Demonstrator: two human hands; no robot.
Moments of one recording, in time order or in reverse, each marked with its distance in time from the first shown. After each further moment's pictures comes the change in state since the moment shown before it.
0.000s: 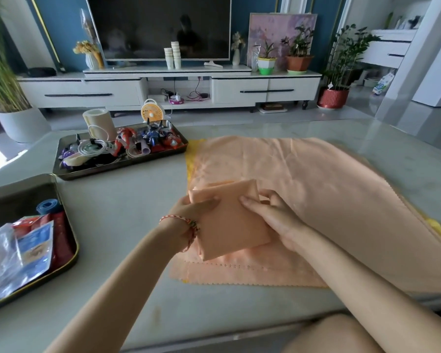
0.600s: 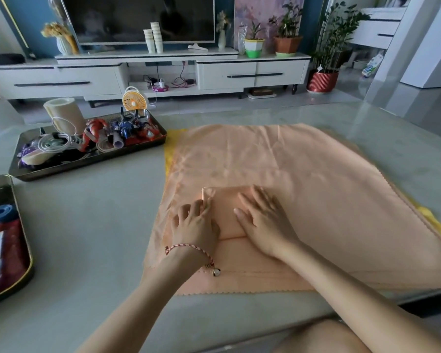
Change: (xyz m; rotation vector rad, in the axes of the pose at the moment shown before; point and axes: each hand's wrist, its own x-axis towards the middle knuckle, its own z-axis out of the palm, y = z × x) left_hand 0.022 -0.049 0.041 1.488 0.185 0.065; right_hand 0.027 0.050 -0.014 -1.049 0.037 -0.310
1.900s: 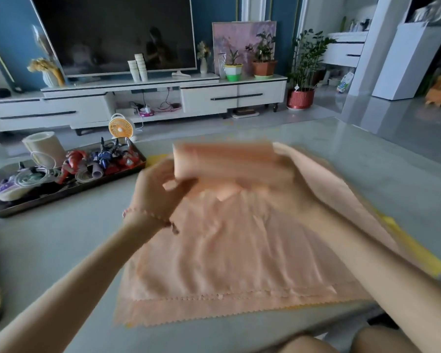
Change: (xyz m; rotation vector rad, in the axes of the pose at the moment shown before) left_hand 0.022 0.029 -0.095 -0.812 0.447 0.405; right_hand -0.015 0.008 -0.137 0.702 0.438 -0.328
